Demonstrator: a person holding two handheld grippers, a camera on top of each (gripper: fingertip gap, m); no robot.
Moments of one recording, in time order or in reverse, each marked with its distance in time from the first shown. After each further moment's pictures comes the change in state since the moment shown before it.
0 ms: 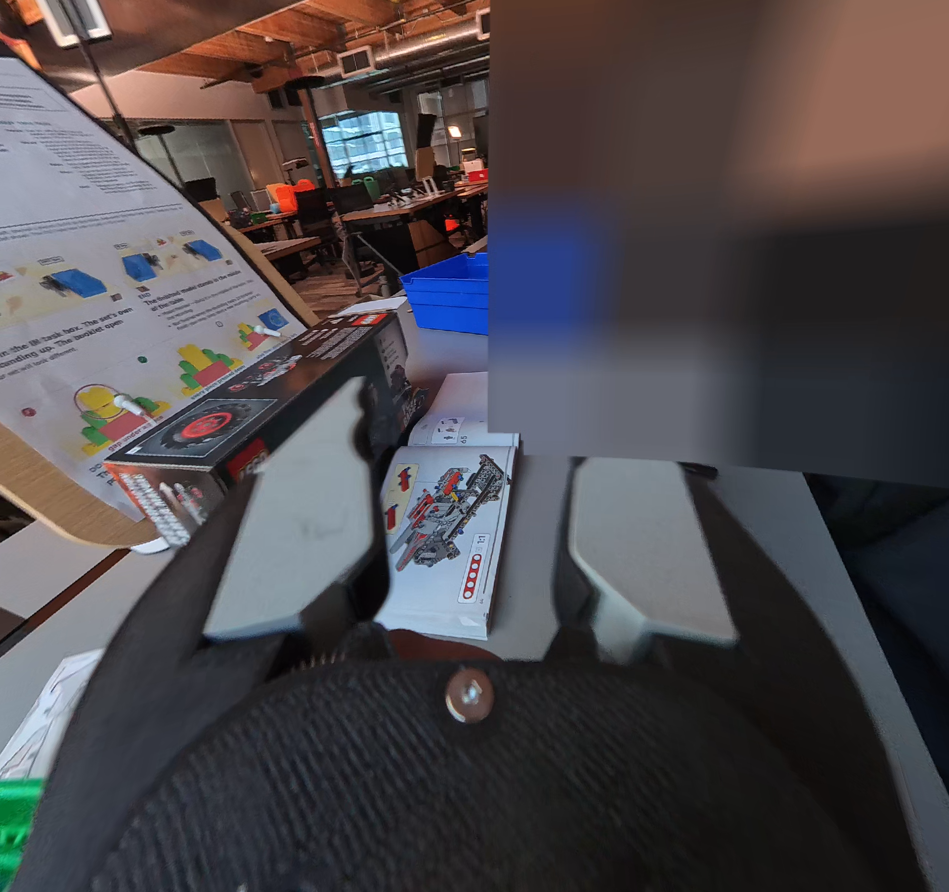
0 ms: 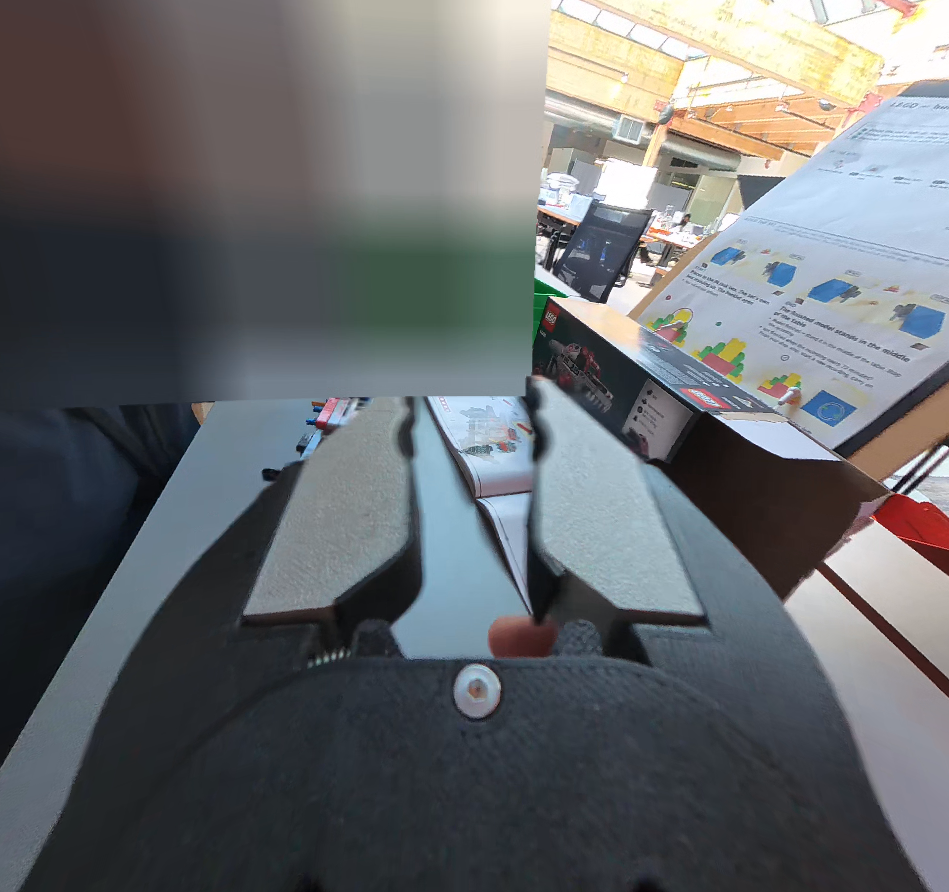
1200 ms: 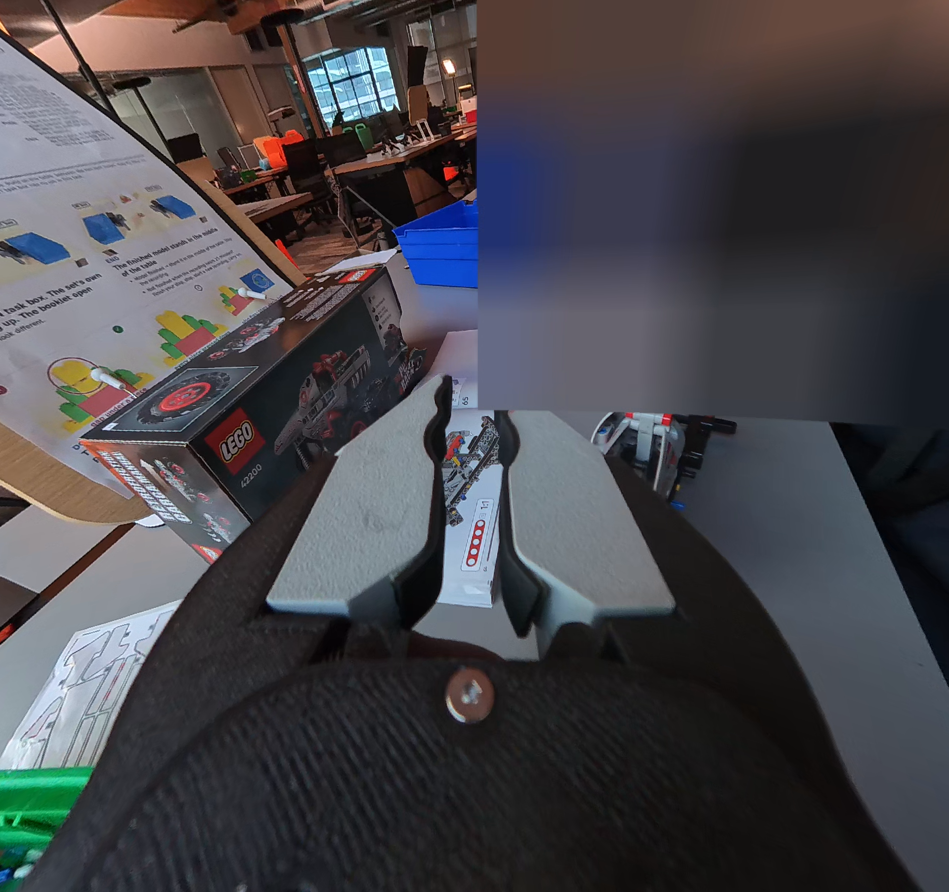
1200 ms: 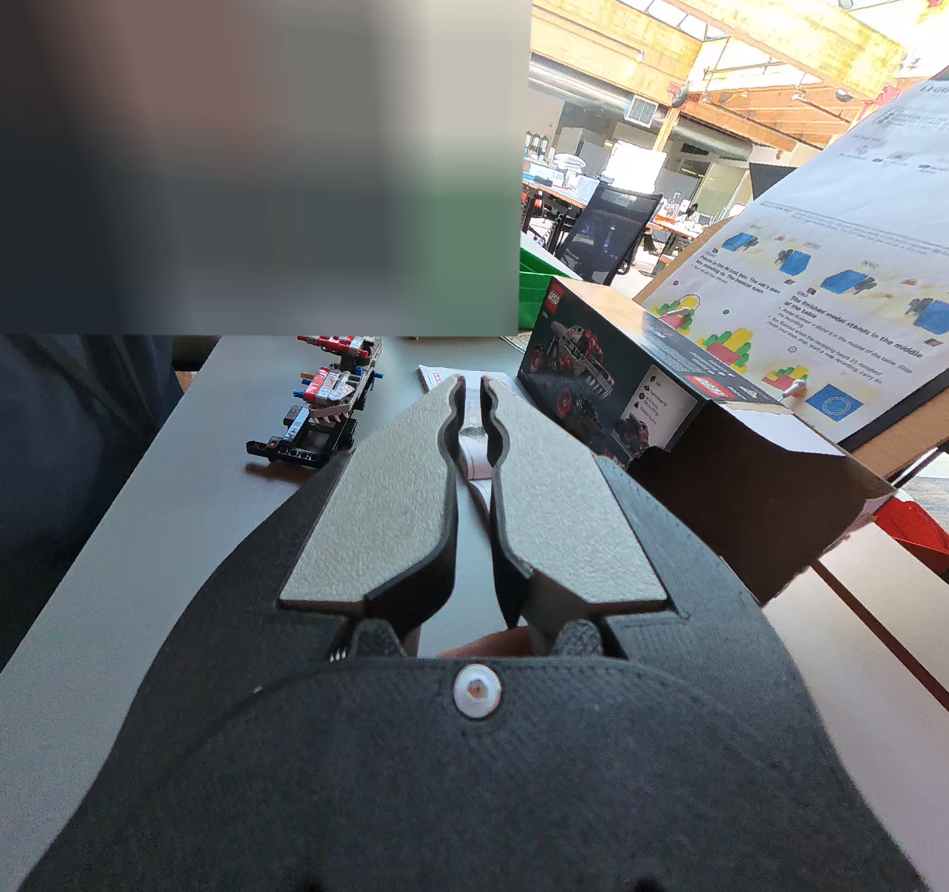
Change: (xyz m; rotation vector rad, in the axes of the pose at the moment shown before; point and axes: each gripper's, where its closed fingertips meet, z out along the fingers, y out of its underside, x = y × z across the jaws) left arm 0.004 0.025 0.010 -0.102 -0.001 0.044; right arm 0.003 0.016 0.007 -0.041 0.003 -0.031
